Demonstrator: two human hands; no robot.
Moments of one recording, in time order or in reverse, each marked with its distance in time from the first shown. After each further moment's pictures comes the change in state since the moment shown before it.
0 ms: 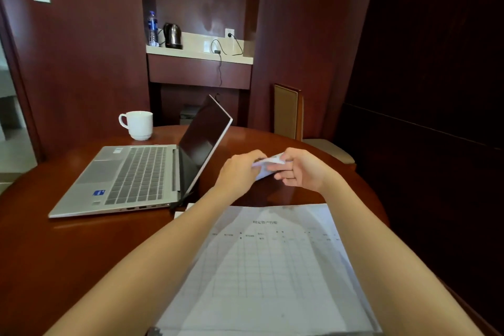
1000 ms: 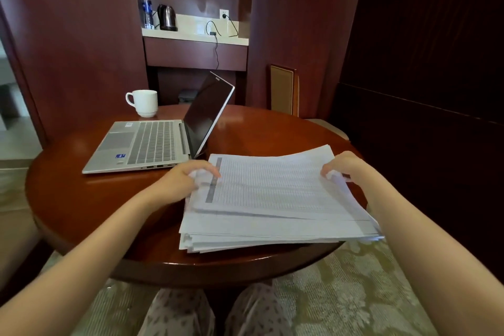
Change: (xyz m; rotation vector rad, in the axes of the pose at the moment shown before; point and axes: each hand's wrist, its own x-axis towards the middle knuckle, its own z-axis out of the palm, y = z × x) left_hand -0.142 -0.033 -0.084 -0.359 -0.320 -0.279; right_hand -0.069 0.063 -0.040 -0.787 0.676 0.321
